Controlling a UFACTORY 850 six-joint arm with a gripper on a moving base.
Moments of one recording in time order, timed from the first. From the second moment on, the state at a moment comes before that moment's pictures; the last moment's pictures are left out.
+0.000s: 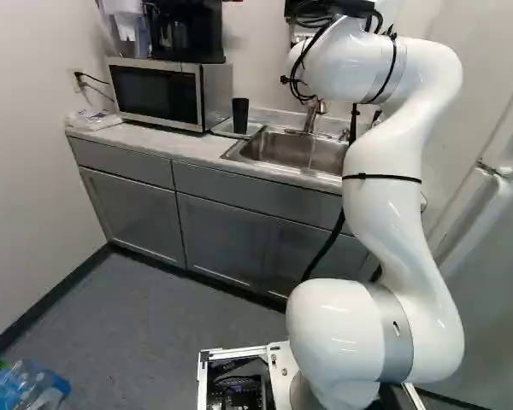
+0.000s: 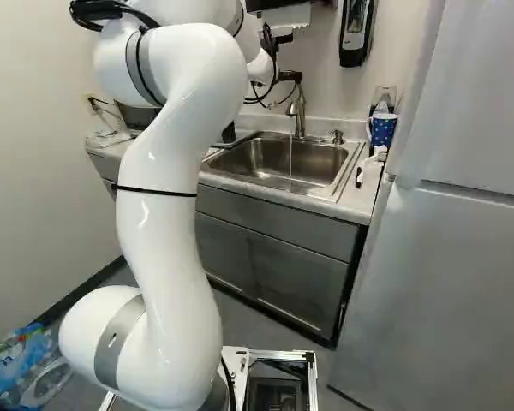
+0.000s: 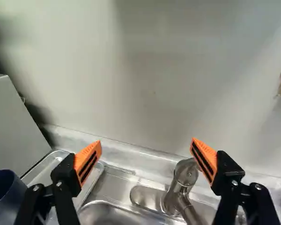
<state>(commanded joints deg) -10.2 -34.5 -103.7 0.0 7.4 -2.4</state>
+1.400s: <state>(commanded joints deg) -10.2 -32.0 -102.2 0.0 4.6 -2.4</state>
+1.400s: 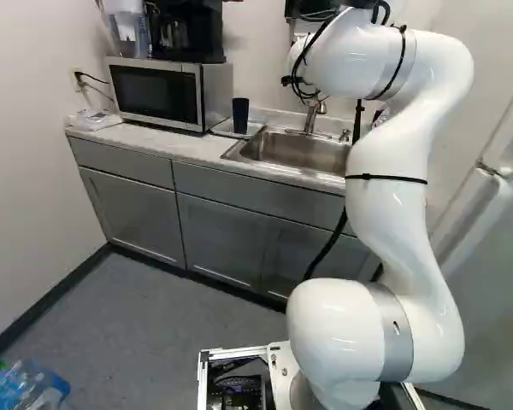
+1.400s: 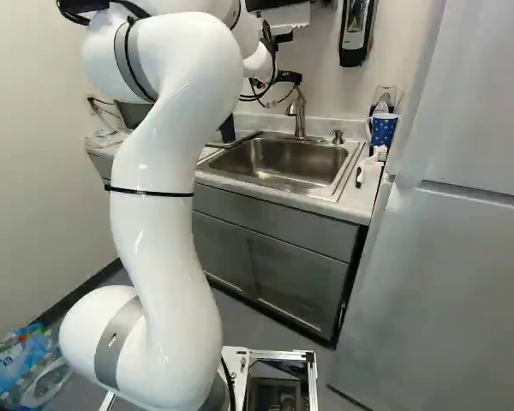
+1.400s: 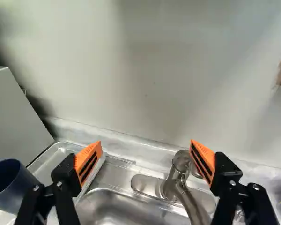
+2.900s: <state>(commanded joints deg) -15.6 -14.5 -82.0 0.0 -14.3 -2.4</state>
